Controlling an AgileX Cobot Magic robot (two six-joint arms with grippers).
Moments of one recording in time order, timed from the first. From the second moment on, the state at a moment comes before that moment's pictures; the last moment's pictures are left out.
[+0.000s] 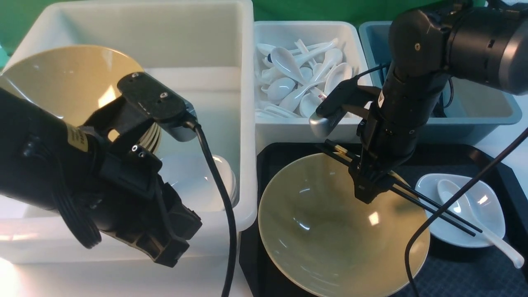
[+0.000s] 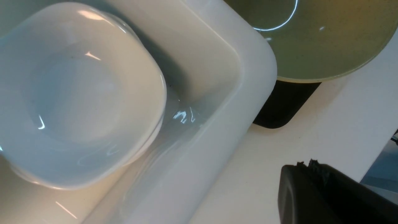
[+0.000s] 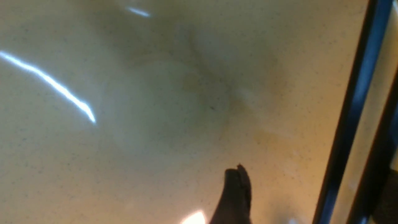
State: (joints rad) right arm 0.47 1.86 -1.50 0.03 1.20 -0.41; left arm -0.49 1.14 -1.00 -0.34 1.08 0.41
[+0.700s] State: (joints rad) right arm 0.47 1.87 -1.51 -0.02 1.20 -0.34; left arm -0.49 1.14 -1.00 -0.33 1.08 0.41
